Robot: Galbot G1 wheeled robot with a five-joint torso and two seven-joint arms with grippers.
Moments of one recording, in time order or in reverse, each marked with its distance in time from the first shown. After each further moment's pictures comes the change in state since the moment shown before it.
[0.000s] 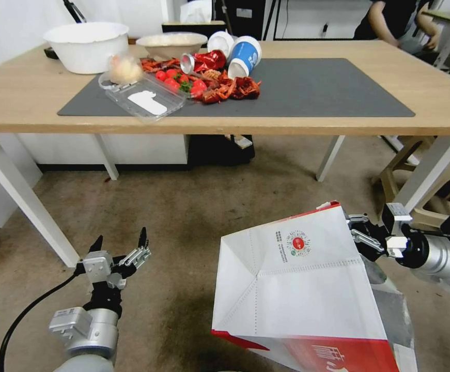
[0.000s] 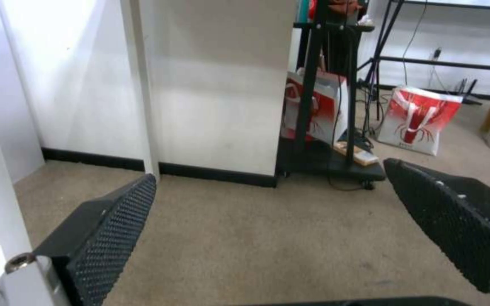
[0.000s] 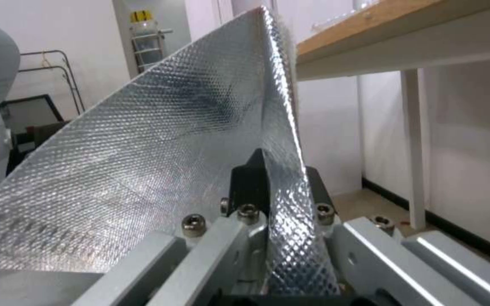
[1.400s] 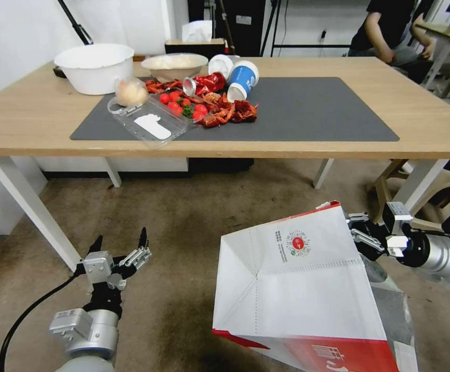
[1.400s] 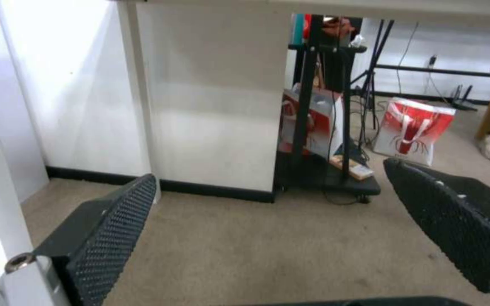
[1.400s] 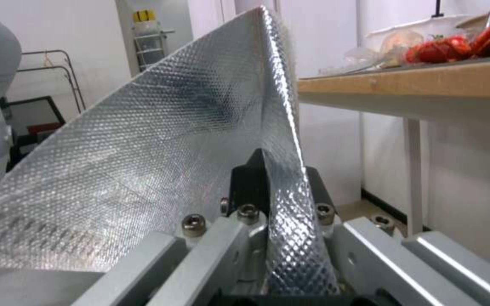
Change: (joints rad) left arm 0.004 -0.003 0.002 -0.005 0.017 -0.004 0.000; right arm 0.004 -0.006 0.003 0.006 -0.007 0.005 0.001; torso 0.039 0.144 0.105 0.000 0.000
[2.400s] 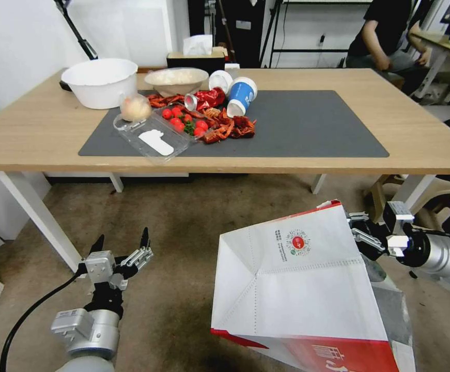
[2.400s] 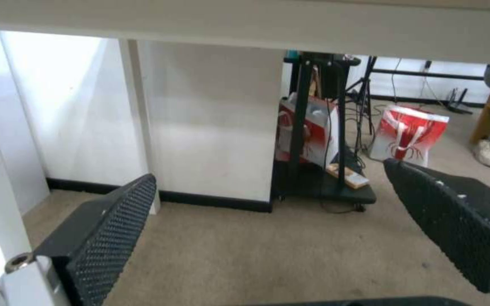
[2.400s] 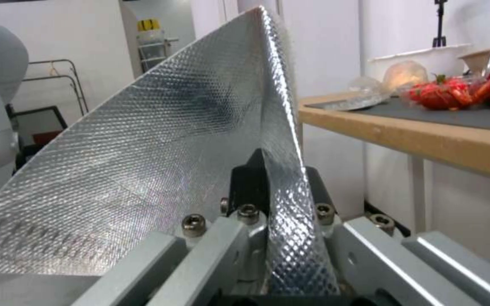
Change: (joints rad) left arm 0.003 -0.001 0.004 -0.001 0.014 0.000 0.011; right arm 0.003 0.008 0.002 0.006 0.007 0.000 -0.003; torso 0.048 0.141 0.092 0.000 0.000
